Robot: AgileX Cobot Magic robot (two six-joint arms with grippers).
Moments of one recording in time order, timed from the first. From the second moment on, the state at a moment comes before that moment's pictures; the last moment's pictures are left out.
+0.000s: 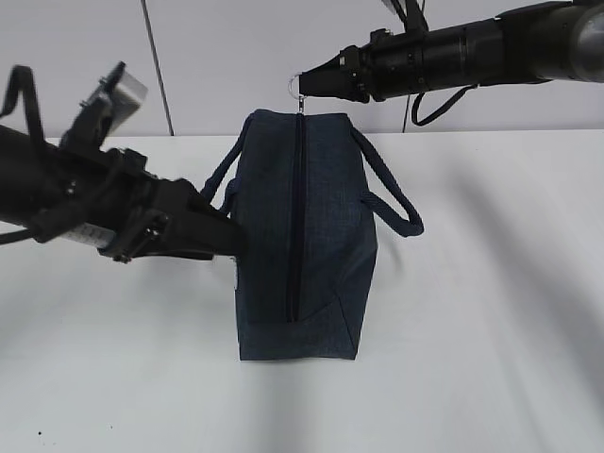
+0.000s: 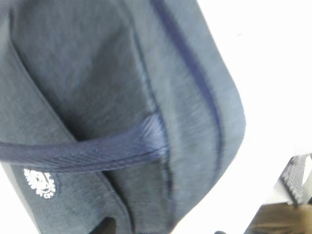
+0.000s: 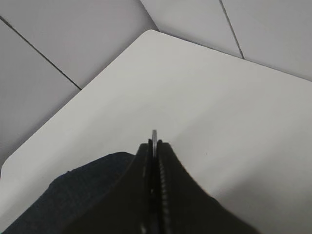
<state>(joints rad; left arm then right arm) -0.30 1.53 -0.86 -1.20 0.82 0.98 0.11 2.24 -1.82 1.46 1.00 -1.30</state>
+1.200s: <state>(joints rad) -0.23 1.89 -1.43 -1.21 0.77 0.80 0.10 2.24 -1.82 1.46 1.08 -1.29</state>
